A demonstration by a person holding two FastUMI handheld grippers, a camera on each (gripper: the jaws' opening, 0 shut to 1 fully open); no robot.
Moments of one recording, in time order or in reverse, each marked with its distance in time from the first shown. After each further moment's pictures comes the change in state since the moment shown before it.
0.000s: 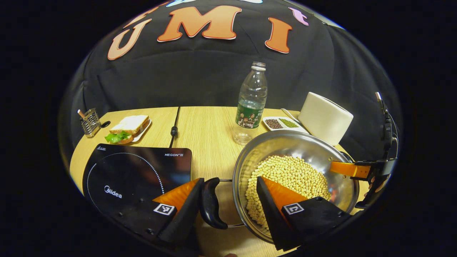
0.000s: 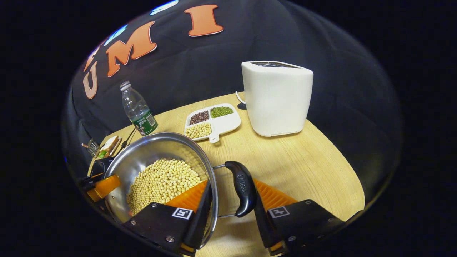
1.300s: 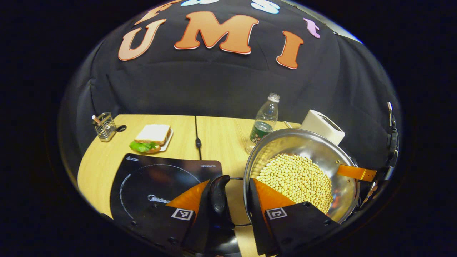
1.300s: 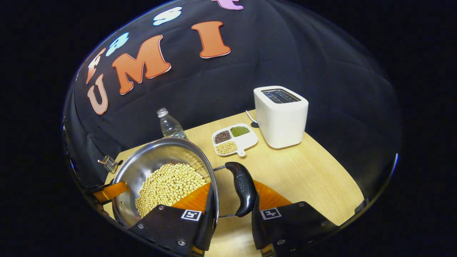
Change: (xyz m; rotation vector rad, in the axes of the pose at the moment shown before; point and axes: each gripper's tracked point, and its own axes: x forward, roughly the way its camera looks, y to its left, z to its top) left arm -0.085 0.067 0.057 -0.076 -0.029 0.011; right arm -0.095 0.085 0.044 0.059 -0.108 0.005
